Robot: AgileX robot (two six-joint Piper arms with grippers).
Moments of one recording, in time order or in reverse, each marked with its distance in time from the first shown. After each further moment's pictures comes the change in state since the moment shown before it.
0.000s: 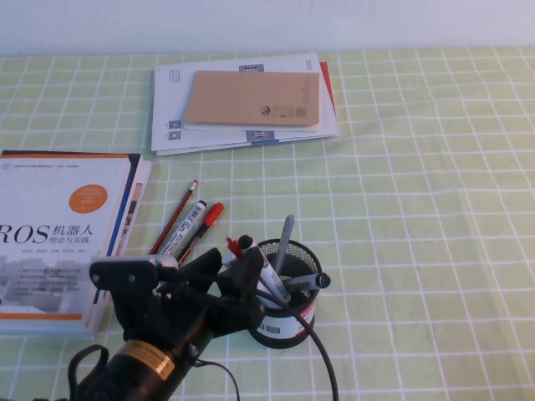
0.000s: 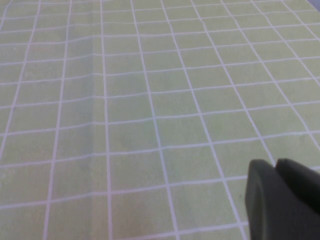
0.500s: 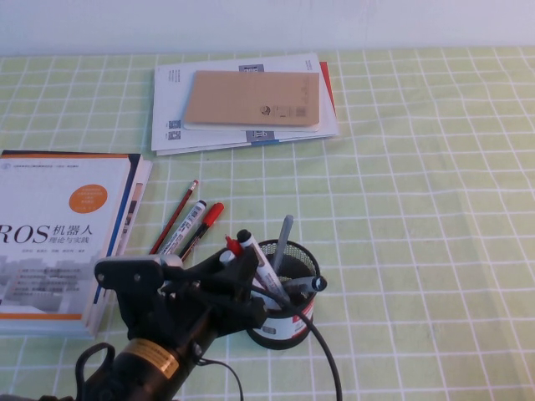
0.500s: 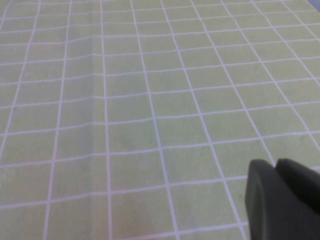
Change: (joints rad) right arm 0.000 0.000 0.000 0.000 0.000 0.000; left arm 0.000 0.024 -0.012 -0.001 -0.004 0.002
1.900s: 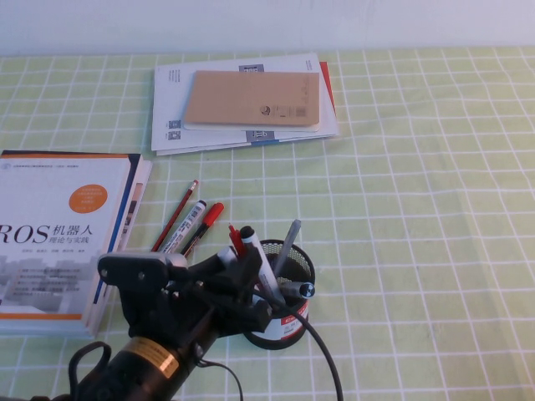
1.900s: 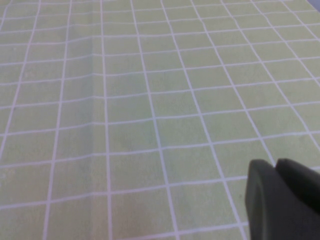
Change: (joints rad) right arm 0.000 0.000 0.000 0.000 0.000 0.000; left arm 0.000 -0.025 -0.004 0.029 0.024 0.041
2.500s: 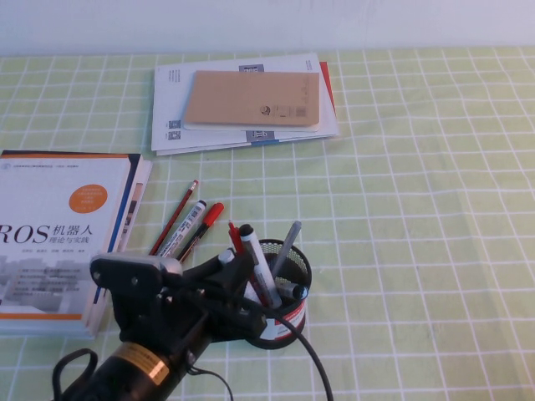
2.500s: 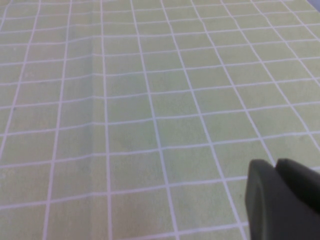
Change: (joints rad) right arm 0.000 0.000 0.000 0.000 0.000 0.000; left arm 0.000 -0.035 0.023 0.014 0.006 0.034
